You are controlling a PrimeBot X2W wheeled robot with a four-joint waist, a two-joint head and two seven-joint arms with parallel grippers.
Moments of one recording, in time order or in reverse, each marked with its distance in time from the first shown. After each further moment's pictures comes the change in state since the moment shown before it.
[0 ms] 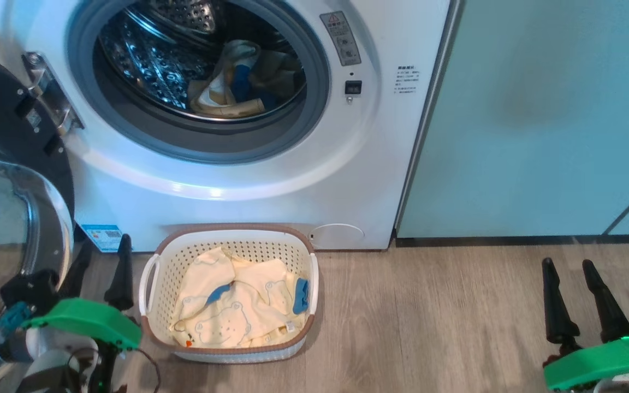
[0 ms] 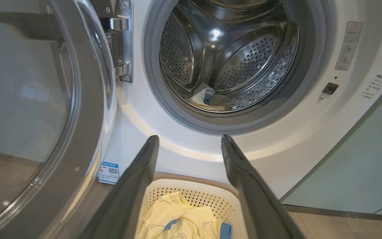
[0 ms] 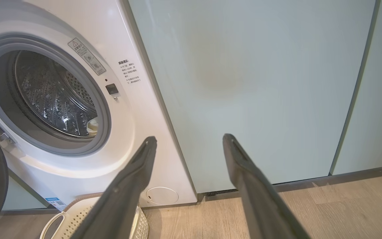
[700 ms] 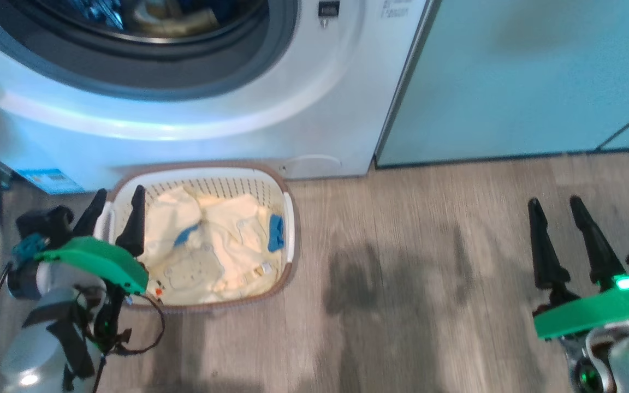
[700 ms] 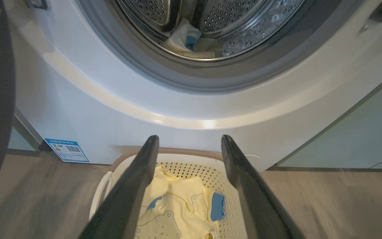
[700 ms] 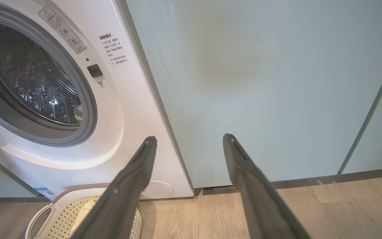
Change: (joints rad) left arm -0.266 0.083 -0.205 0.217 -0.100 0.025 0.004; right arm -0.161 0.005 0.046 -0.014 -0.010 0.000 0.000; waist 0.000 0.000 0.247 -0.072
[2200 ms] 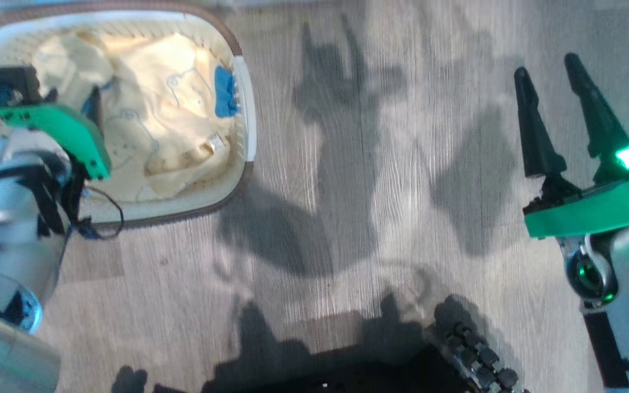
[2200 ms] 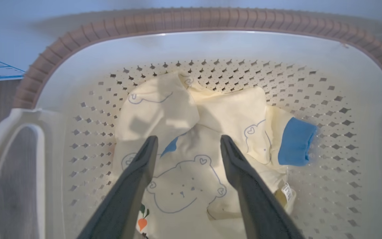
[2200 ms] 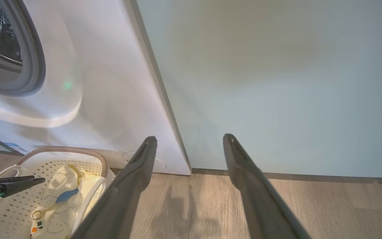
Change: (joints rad) left arm -0.684 0.041 -0.614 0.709 -0.337 0.025 0.001; right arm -0.320 -0.003 0.087 -0.041 -0.025 0.000 0.000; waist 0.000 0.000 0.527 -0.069
